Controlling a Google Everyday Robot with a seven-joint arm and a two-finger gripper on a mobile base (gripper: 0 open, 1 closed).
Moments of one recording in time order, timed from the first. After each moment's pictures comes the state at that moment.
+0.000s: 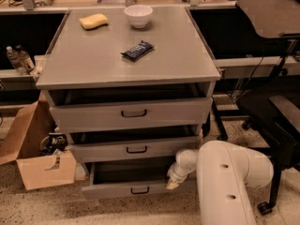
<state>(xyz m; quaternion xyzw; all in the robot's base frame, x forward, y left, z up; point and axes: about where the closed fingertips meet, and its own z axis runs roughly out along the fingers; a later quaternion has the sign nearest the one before) 0.594 -0.126 0.162 -0.67 0.72 0.12 0.11</state>
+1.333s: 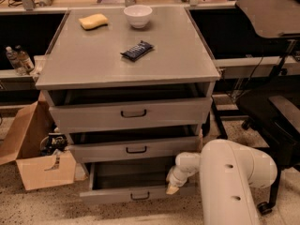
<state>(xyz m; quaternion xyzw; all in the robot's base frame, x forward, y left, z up) 0.573 -0.117 0.167 -0.69 0.71 0.13 0.11</state>
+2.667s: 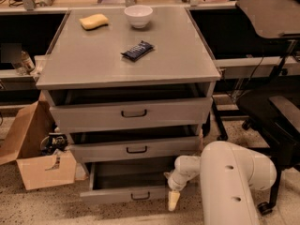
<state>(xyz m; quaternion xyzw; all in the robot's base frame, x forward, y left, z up) 0.551 -0.114 0.155 -0.70 0.69 0.14 0.10</state>
